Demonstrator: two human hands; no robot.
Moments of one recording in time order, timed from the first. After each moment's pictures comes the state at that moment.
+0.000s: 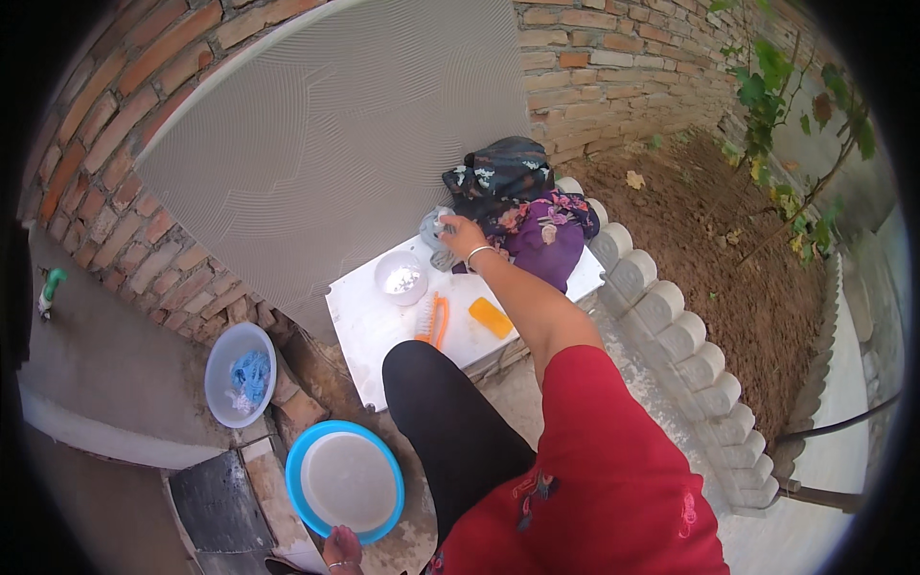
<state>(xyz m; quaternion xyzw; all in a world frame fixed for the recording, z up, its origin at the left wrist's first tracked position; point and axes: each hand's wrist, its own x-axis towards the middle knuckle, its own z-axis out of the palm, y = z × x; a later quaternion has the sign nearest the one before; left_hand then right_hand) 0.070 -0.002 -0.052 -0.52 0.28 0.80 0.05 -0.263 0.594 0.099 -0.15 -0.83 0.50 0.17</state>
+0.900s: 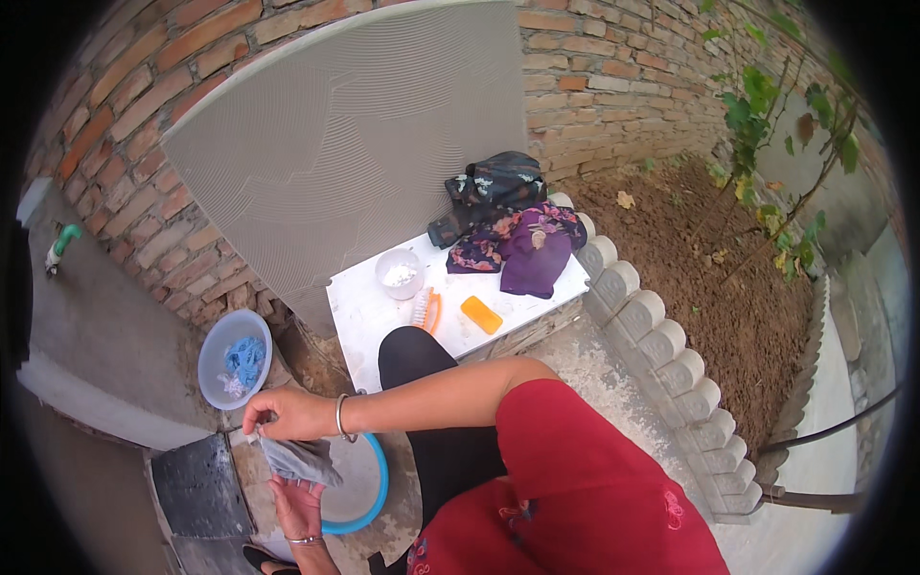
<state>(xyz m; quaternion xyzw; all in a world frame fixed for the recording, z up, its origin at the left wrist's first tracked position) 0.017 0.099 0.127 -0.09 0.42 0.90 0.06 -0.099 0.282 0.225 0.36 -0.61 0.70 -0.14</state>
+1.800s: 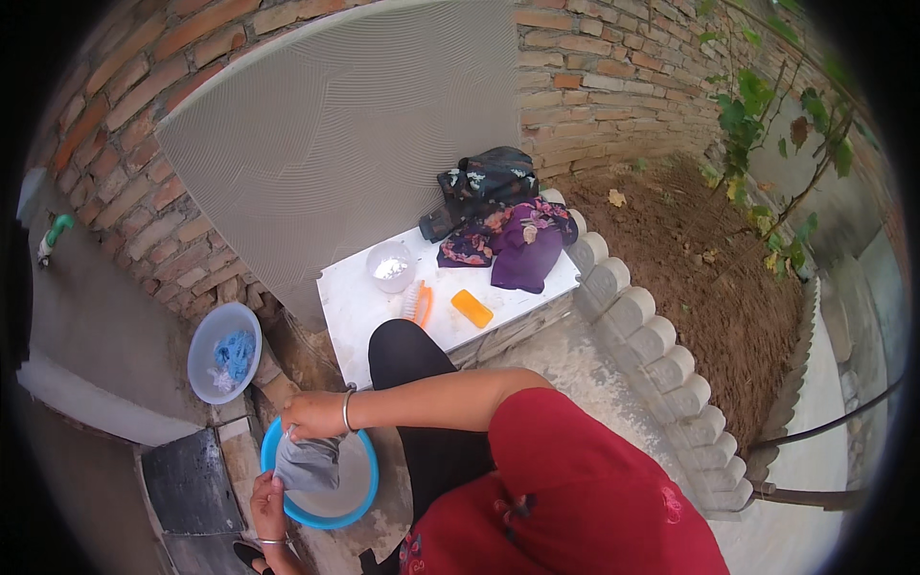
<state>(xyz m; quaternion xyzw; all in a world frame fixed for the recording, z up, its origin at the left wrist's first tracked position) 0.017 0.046 0.123 0.02 0.84 0.54 -0.01 -0.104 0.295 0.152 0.46 -0.77 0.43 -0.05</state>
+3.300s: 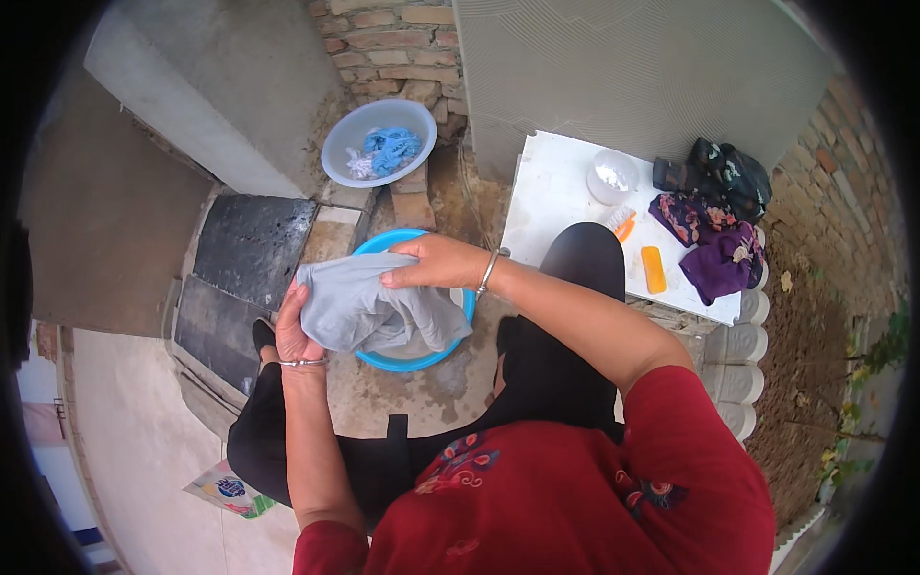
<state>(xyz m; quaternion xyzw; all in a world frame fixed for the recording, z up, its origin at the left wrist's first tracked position) 0.029 0.021 0.144 -0.11 0.35 0.93 -0.06 -0.102 0.245 0.191 0.31 -0.63 0.54 -0.46</state>
